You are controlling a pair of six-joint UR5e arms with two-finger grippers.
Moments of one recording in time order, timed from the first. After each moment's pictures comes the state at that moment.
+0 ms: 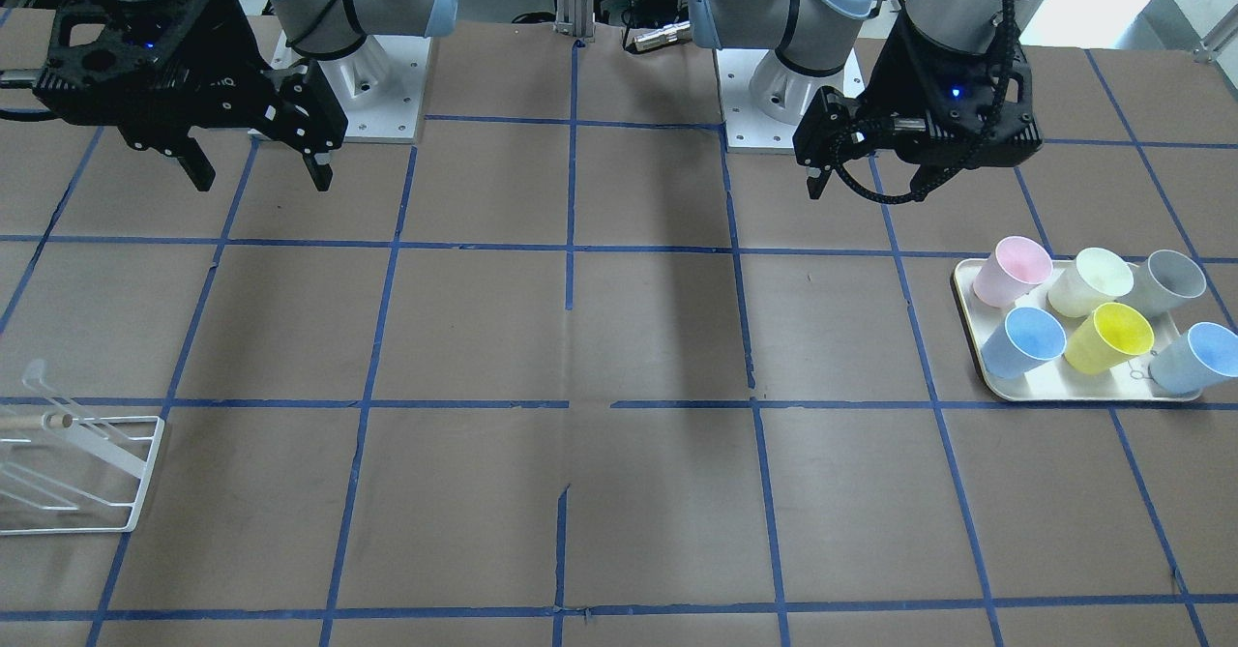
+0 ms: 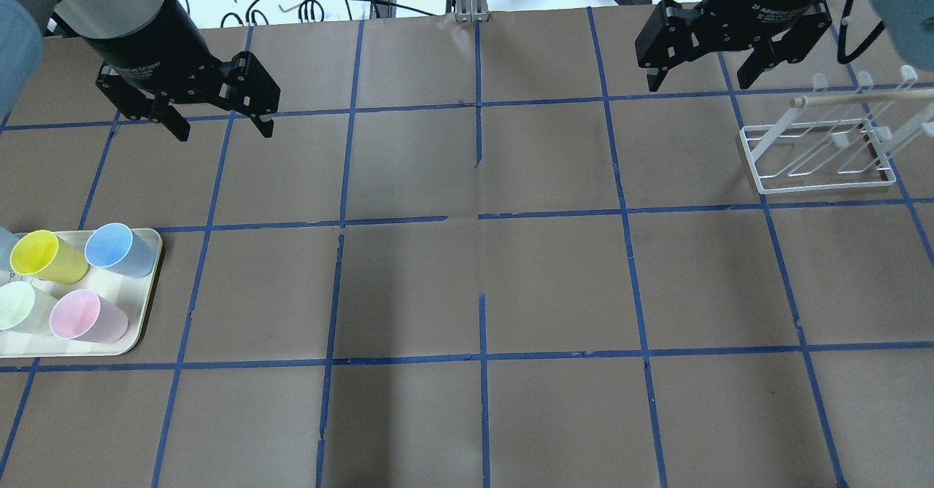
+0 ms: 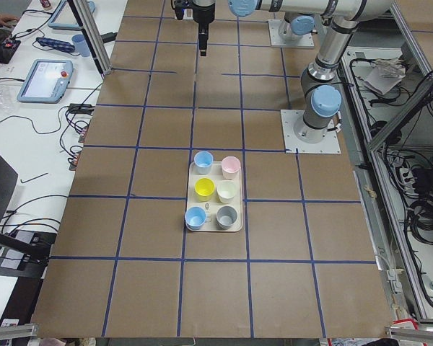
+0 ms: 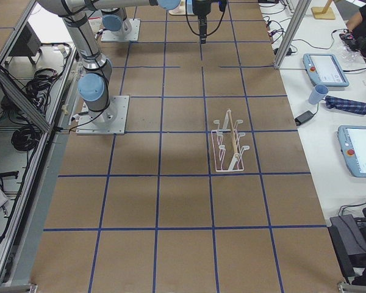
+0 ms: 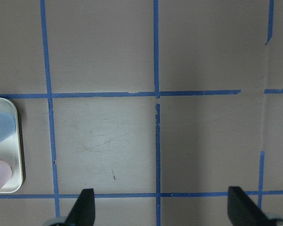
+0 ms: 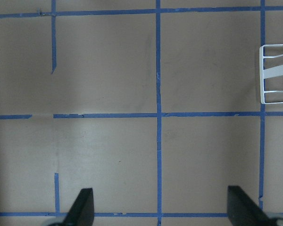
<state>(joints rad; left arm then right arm) -1.54 -1.56 -1.53 -1.61 1.58 0.04 1.57 -1.59 1.50 -1.60 -1.53 0.00</state>
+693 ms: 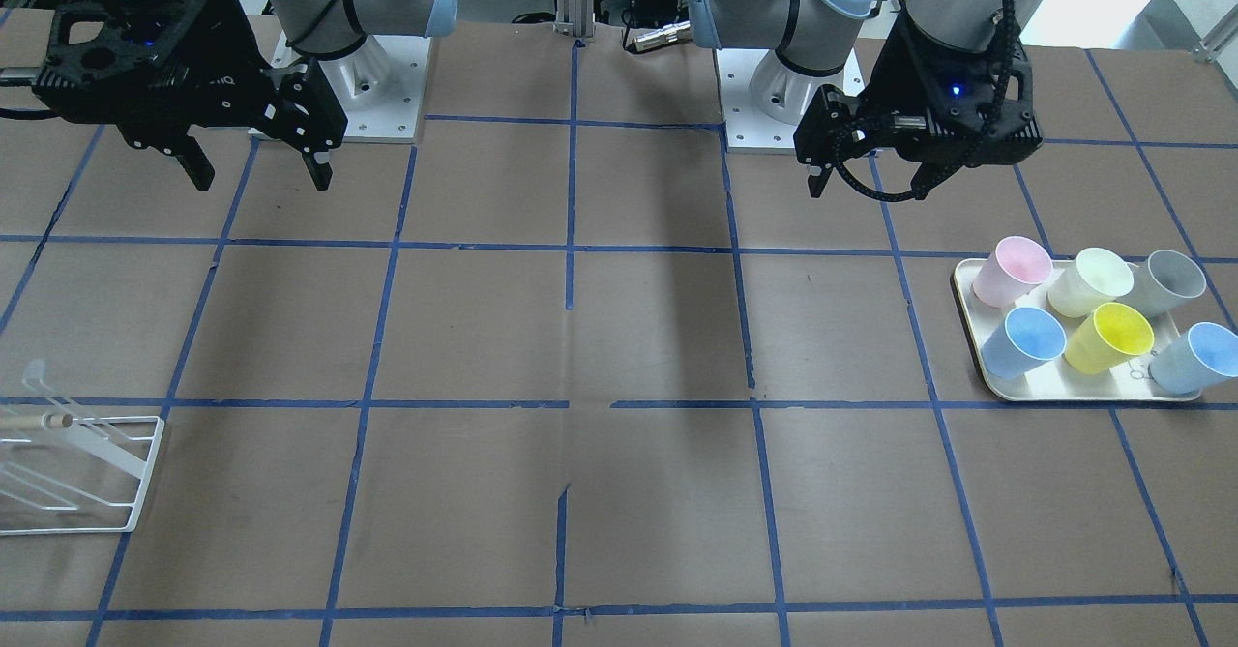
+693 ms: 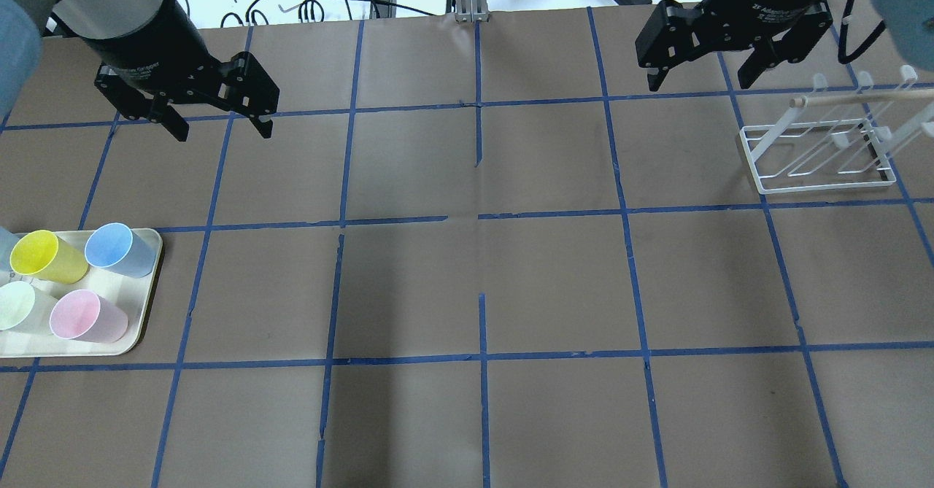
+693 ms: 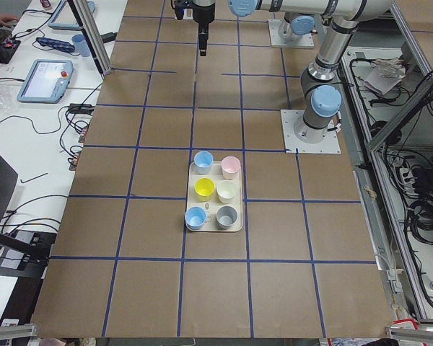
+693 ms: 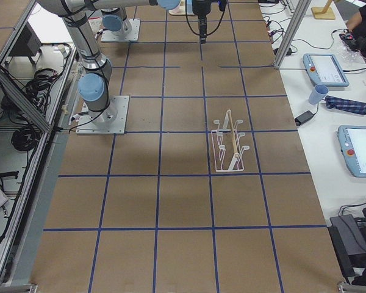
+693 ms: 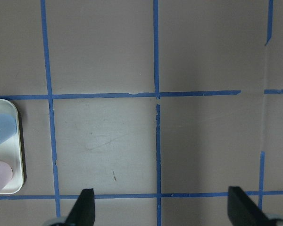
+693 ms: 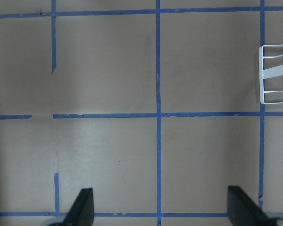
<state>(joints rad) -1.54 -1.55 -1.53 -1.61 1.58 0.04 1.57 -1.59 1.50 -1.60 -1.54 0.00</state>
